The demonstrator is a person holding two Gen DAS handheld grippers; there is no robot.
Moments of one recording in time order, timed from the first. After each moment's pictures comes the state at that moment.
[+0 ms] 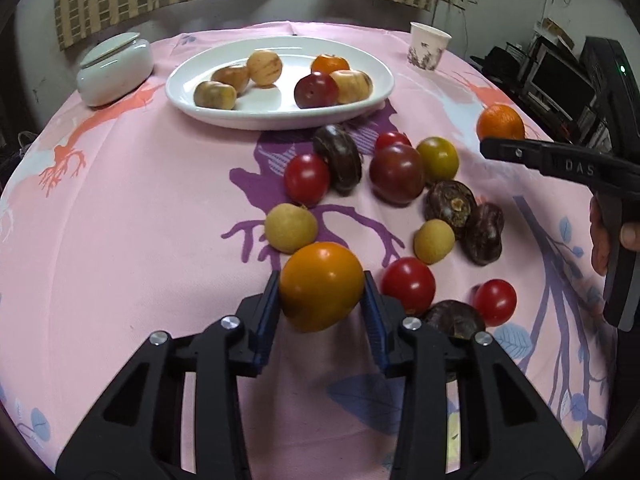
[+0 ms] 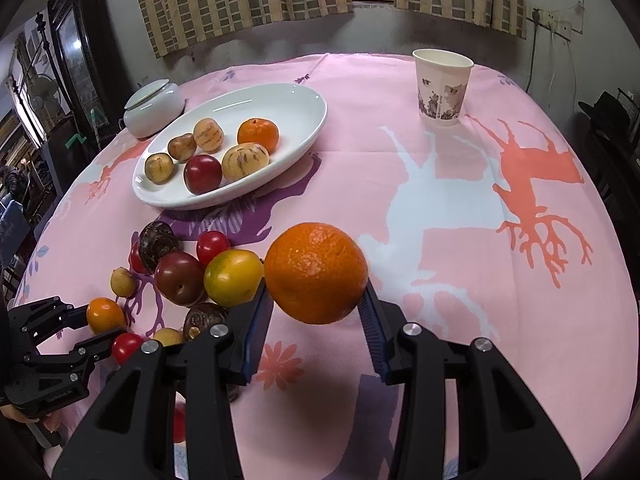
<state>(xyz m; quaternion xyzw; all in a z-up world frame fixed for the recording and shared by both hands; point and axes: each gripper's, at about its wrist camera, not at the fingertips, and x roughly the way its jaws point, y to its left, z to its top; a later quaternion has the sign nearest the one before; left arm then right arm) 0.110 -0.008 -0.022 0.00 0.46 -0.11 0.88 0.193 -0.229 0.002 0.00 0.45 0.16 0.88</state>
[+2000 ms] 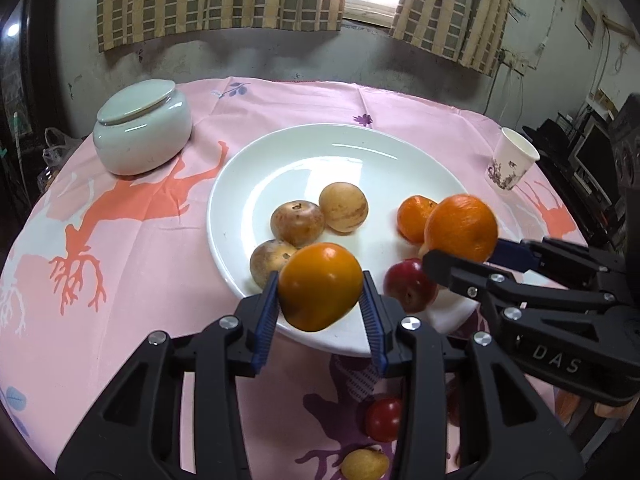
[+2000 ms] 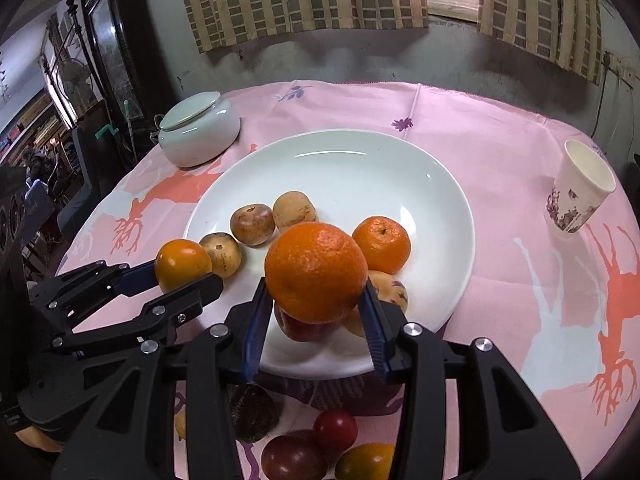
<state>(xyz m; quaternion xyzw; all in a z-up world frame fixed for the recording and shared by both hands) 0.245 0.030 0.020 -0.06 0.41 -0.03 0.91 0.292 -0.108 0.023 -0.01 0.45 0.23 0.86</state>
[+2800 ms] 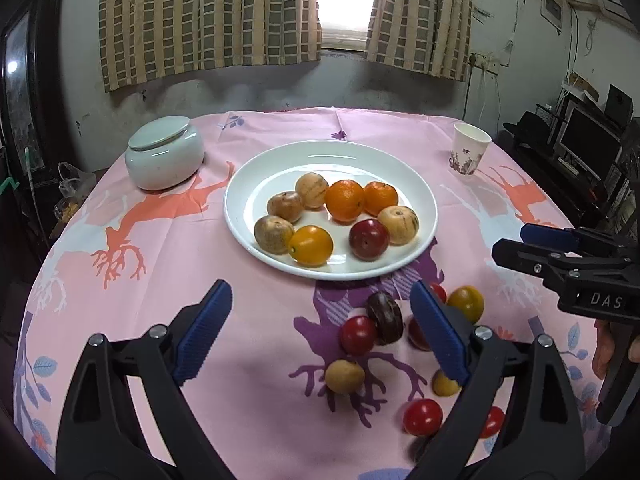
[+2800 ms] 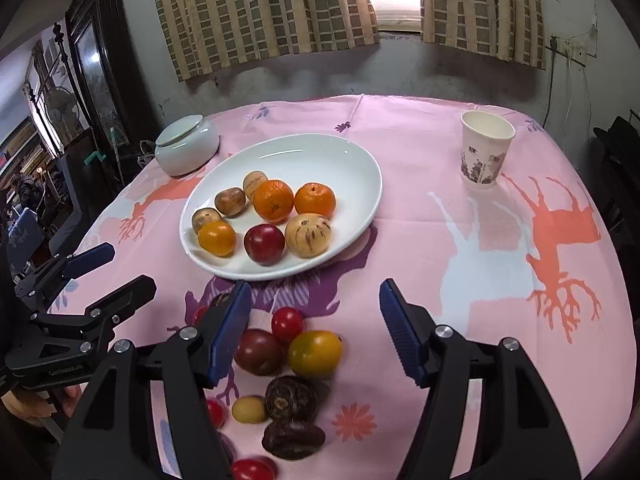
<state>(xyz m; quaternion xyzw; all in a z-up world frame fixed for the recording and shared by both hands) 0.149 0.008 0.052 -0.01 0.36 -0.04 0.93 0.204 -0.187 0.051 0.01 0.41 0.19 0.89</state>
